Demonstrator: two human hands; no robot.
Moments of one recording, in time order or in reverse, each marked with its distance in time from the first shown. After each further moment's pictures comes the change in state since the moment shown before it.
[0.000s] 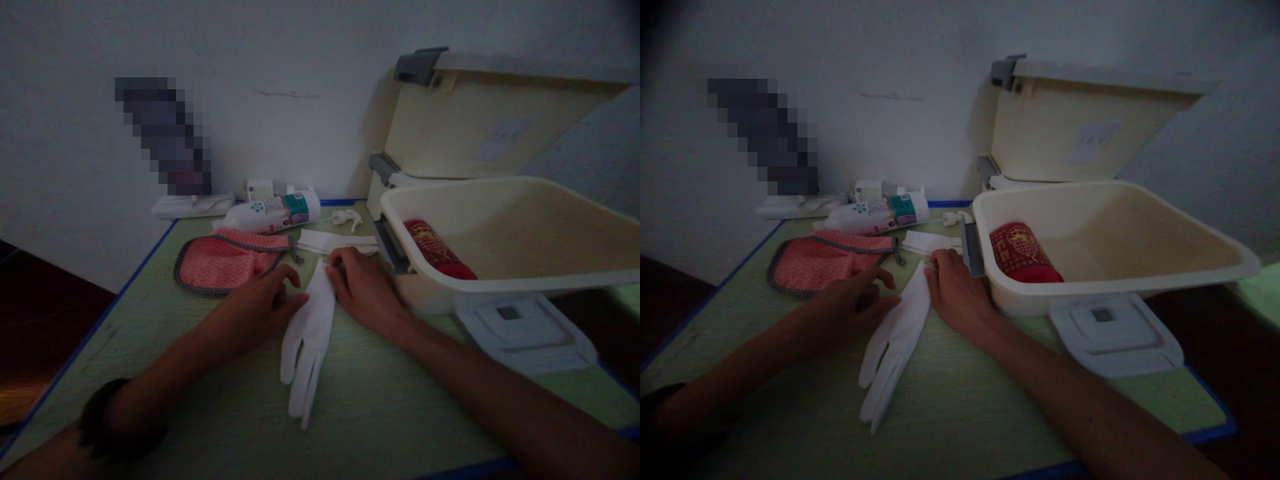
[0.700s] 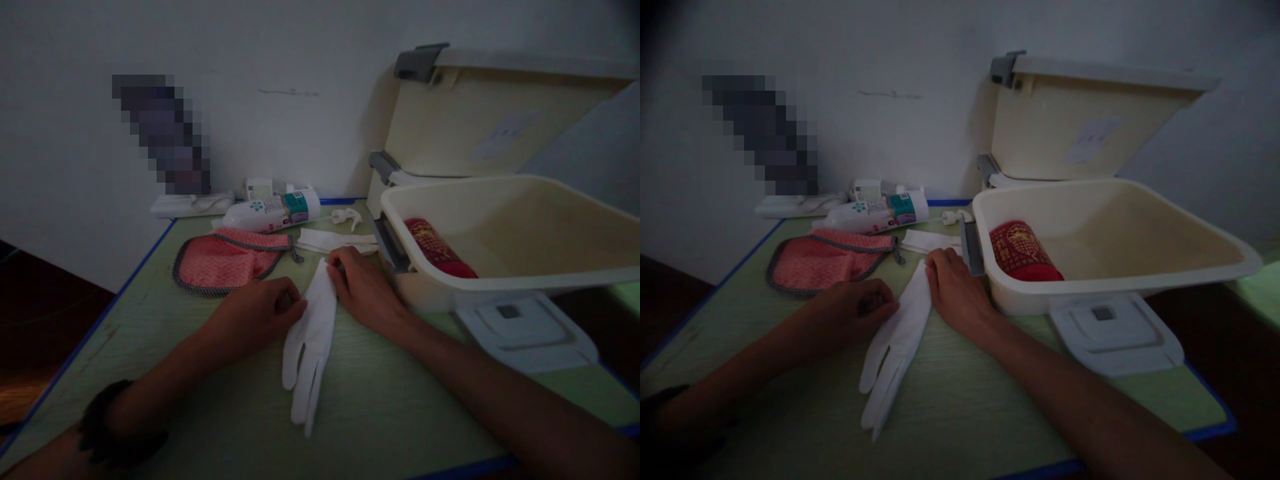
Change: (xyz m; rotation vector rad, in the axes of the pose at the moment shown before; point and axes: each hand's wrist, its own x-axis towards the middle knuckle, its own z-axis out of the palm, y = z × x) left_hand -0.002 -0.004 0.005 0.062 -0.027 -0.052; right_hand -0.001 -0.002 -0.003 0.017 -0.044 -0.003
